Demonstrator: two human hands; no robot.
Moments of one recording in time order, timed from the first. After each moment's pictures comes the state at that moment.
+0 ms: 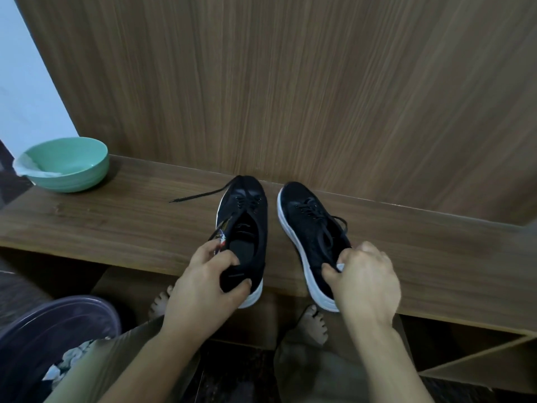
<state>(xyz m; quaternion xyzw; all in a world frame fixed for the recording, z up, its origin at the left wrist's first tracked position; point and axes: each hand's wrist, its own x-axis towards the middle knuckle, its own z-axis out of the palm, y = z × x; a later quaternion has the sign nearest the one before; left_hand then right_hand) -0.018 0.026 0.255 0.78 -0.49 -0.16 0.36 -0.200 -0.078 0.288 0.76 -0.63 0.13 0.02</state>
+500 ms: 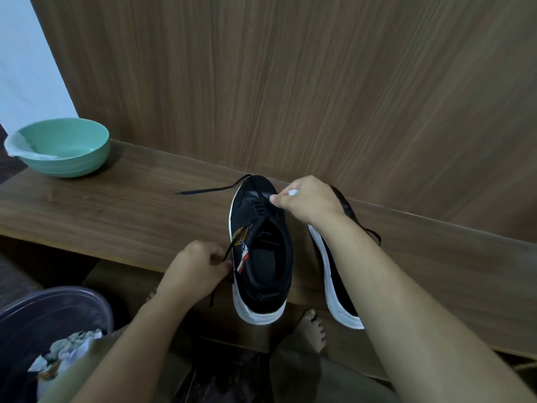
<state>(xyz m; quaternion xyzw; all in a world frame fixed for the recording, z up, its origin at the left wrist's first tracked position) 0.033 -0.012 0.234 0.81 -0.42 -0.28 0.29 -0.088 -0.155 0.337 0.79 -0.53 0.07 -0.29</state>
